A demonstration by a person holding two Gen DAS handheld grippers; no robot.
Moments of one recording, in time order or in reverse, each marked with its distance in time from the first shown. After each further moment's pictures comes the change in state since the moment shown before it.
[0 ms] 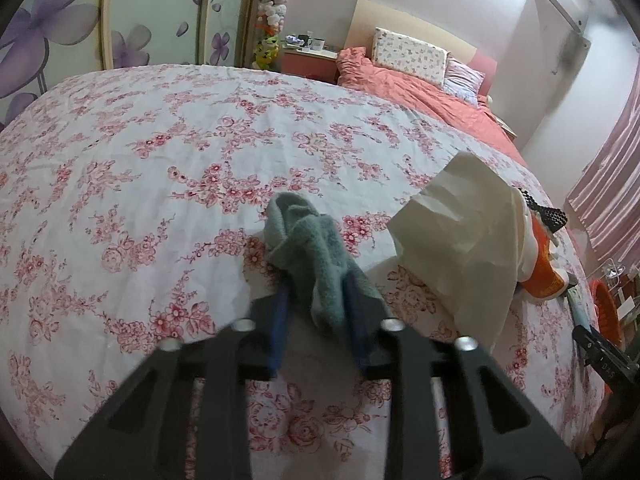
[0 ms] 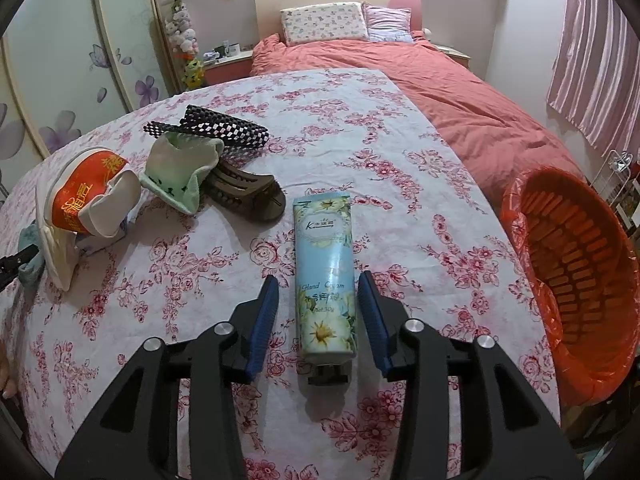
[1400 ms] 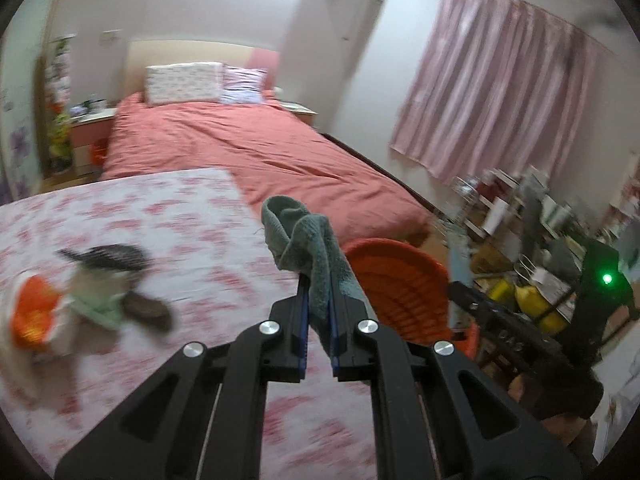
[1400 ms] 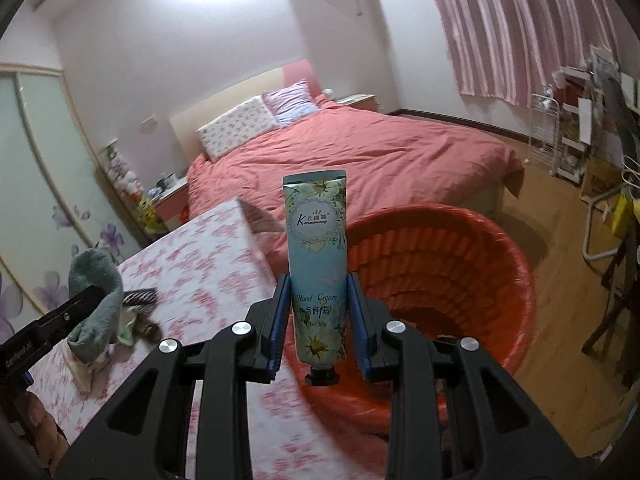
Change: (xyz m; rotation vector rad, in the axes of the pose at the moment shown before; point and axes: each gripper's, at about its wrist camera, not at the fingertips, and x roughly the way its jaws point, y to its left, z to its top) left arm -0.074 -0.366 -0.056 0.465 -0.062 -0.576; right arm -0.096 -0.193 -0.008 0.419 -0.307 -0.031
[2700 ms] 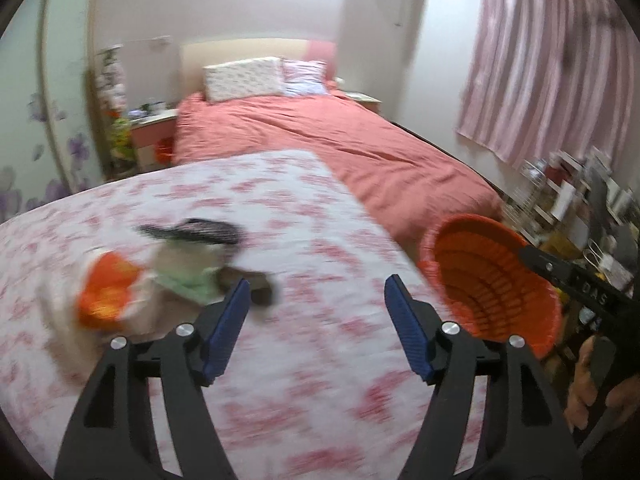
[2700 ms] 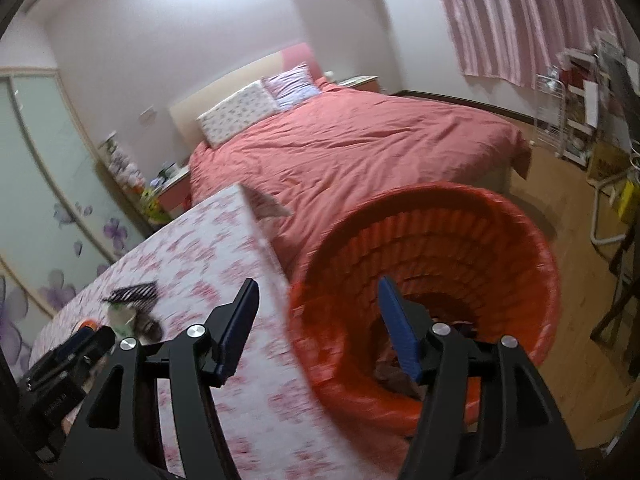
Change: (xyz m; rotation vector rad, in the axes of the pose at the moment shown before) left arm -0.025 0.070 -0.032 -0.012 0.017 0.324; right arm 0.013 0.030 -0.009 -0.033 0.075 0.045
